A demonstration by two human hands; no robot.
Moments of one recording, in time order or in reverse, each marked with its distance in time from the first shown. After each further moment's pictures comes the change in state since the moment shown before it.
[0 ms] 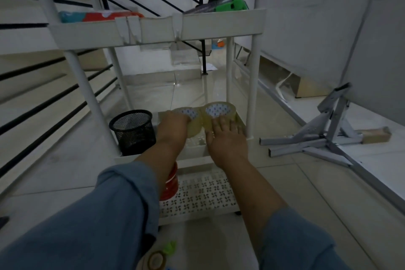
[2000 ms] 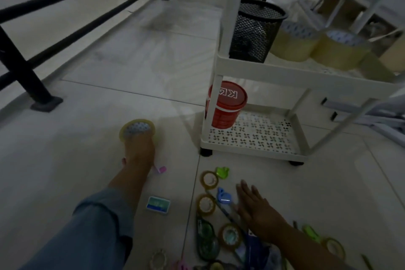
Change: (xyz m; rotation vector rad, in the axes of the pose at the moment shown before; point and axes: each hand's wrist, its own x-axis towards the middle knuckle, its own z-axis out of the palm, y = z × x) left_hand -0.162 -0.339 0.171 0.165 -0.191 -0.491; right_hand -0.188 0.006 0.209 0.066 -0.984 -0.034
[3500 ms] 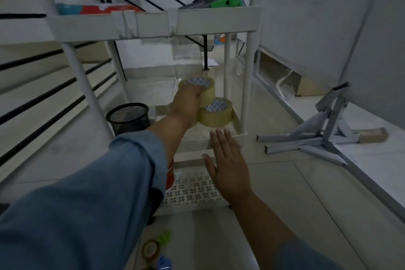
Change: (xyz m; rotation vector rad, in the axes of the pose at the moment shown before) left_hand -0.048 0.382 -0.261 -0.631 0.230 0.623; right_hand -0.056 0.020 -0.201 -0.124 1.406 -0.312
